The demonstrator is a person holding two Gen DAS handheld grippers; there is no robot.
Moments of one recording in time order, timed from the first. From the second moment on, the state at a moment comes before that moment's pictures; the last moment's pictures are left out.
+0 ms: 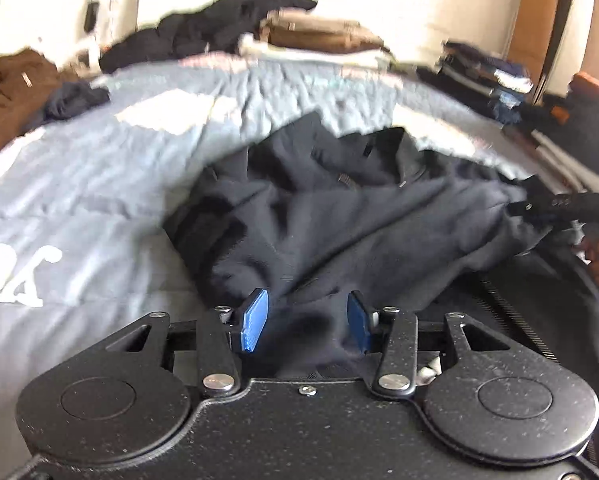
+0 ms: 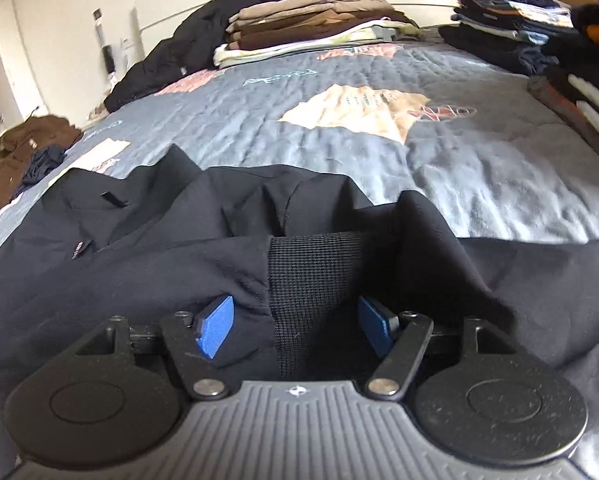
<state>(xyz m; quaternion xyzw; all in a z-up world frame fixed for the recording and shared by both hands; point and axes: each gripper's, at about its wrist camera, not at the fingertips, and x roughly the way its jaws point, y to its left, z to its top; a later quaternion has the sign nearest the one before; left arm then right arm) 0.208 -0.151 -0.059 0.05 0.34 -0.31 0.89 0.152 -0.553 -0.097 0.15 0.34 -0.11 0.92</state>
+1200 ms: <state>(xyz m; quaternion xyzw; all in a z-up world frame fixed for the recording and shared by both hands) -0.037 -0.045 -0.081 -0.06 0.41 -0.29 0.86 -0.216 -0.466 -0.063 0.12 0.37 -0.15 0.91</state>
